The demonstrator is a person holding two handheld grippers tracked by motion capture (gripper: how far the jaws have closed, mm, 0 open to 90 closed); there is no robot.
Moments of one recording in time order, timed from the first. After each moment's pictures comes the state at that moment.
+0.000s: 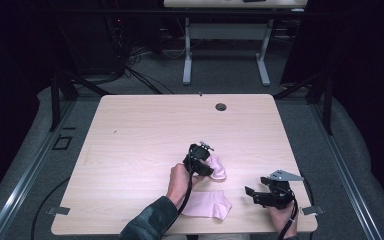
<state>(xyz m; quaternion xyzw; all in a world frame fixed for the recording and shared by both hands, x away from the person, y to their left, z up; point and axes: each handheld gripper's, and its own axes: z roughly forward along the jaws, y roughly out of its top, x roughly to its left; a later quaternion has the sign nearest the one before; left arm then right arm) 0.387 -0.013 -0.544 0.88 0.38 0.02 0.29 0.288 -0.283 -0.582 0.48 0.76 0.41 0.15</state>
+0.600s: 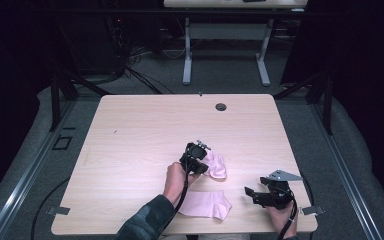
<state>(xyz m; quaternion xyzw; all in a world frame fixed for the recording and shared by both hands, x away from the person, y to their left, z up) 0.392 0.000 -0.539 0.88 0.38 0.04 0.29 0.288 -0.282 -0.582 0.48 0.76 0.41 0.15</state>
